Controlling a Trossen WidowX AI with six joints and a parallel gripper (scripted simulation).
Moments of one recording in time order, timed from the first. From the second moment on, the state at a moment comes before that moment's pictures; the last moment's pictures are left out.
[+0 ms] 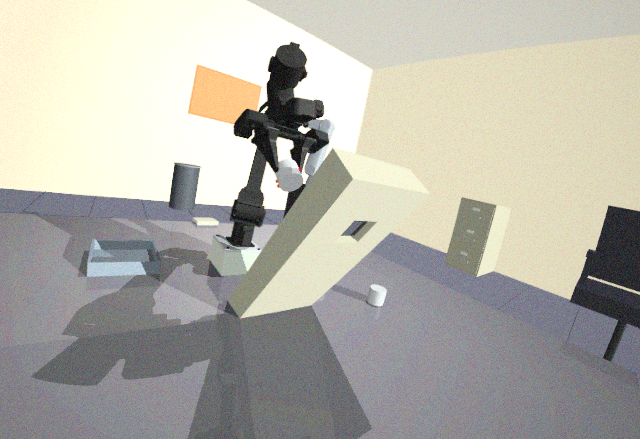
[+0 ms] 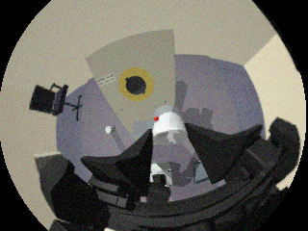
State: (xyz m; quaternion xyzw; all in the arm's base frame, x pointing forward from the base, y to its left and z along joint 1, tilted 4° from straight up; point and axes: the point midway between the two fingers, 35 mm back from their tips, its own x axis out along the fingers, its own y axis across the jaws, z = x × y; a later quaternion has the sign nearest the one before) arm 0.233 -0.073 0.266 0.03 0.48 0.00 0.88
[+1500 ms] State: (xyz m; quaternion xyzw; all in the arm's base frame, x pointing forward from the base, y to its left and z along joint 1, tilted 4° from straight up) arm 0.124 -0.243 0.223 0.26 0.43 -0.41 0.76
